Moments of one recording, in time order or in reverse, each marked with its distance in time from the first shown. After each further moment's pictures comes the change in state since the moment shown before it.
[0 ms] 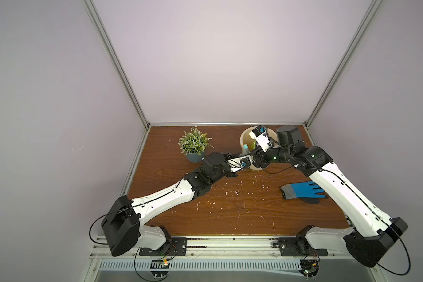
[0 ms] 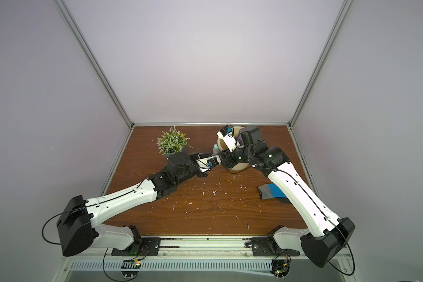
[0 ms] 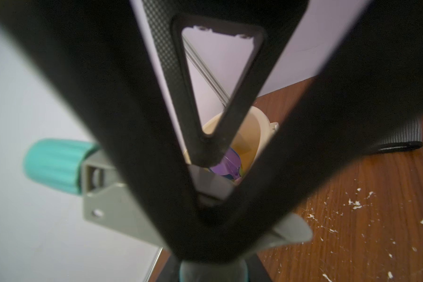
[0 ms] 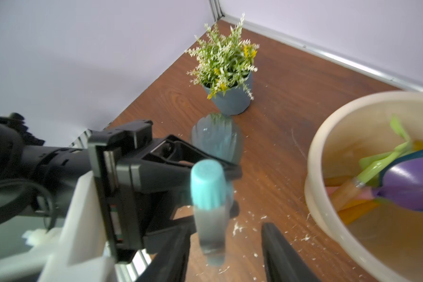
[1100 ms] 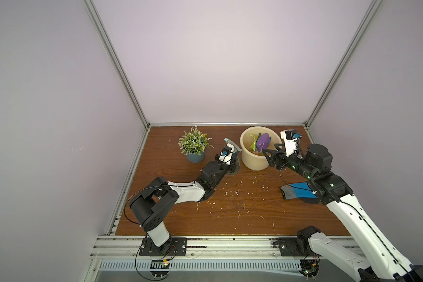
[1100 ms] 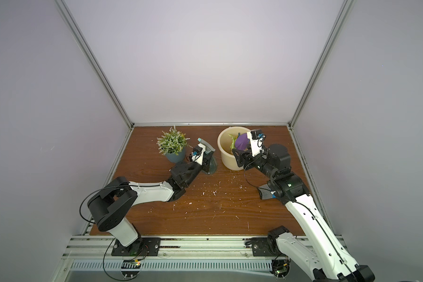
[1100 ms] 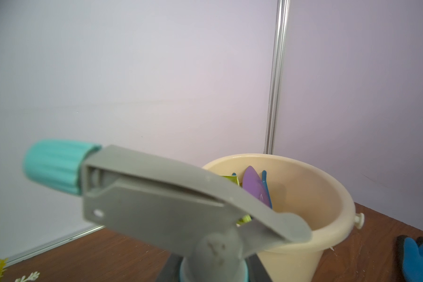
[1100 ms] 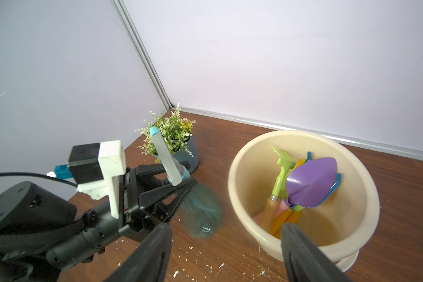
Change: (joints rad) left arm 0.081 0.329 -0.201 0.867 -0.157 -0.644; right arm -0.169 -0.369 -0.426 0.451 0.135 0.097
